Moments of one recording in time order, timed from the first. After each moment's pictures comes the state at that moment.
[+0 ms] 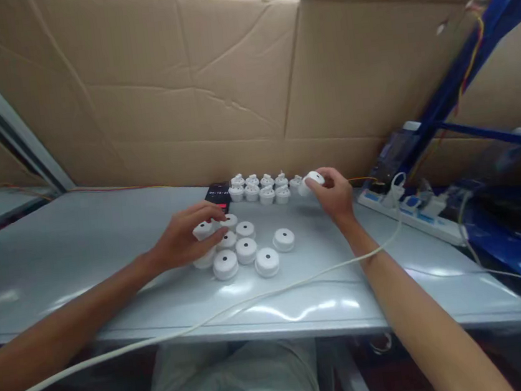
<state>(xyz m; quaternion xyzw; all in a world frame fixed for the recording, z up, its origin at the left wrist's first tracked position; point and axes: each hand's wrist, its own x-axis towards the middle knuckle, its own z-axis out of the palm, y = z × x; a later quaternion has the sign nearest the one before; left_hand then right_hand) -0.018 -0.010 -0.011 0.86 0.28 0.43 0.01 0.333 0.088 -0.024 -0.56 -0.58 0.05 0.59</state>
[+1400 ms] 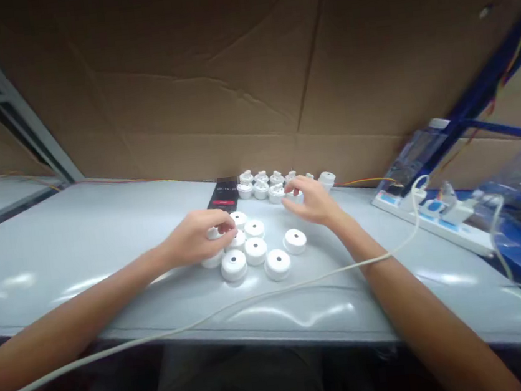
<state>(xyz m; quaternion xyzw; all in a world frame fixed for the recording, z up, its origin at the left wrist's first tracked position) -0.021 -0.006 -0.015 0.88 0.33 0.34 0.05 0.278 0.077 -0.007 -0.42 -0.84 0.02 0.34</state>
